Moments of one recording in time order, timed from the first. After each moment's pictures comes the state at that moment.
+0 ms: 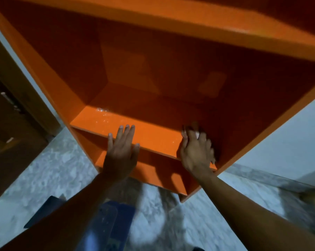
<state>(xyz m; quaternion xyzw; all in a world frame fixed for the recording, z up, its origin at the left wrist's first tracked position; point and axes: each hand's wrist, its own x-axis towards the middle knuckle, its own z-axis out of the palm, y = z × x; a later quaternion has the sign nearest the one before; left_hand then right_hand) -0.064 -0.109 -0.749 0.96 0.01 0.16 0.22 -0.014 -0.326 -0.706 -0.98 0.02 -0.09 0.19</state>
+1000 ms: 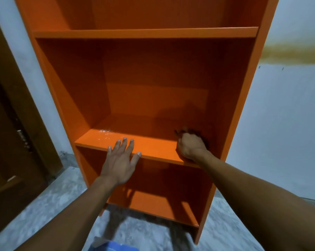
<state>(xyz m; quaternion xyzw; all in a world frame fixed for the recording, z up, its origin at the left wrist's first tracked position) -0.062 -0.103 -0.748 0.99 0.04 0.09 0.13 0.016 -0.332 -0.693 -0.98 -0.06 -0.02 0.19</state>
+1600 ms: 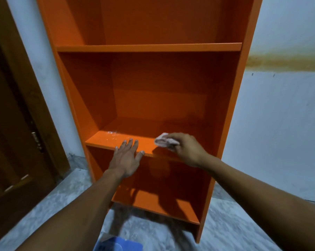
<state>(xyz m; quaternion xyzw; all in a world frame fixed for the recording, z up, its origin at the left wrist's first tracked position) -0.069 -0.107 -0.737 0.99 0.05 0.06 0.15 -0.052 -0.339 -0.670 -0.87 -0.31 -0.09 0.37</state>
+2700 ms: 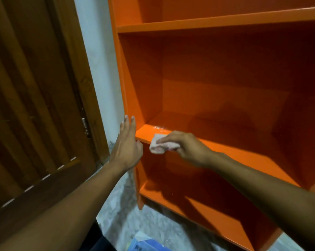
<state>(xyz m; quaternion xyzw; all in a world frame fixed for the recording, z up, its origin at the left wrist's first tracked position) -0.099 0.022 -0.721 0.93 0.11 0.25 0.24 -0.009 -0.182 -0.696 -0.79 -0.54 -0.04 0.29</state>
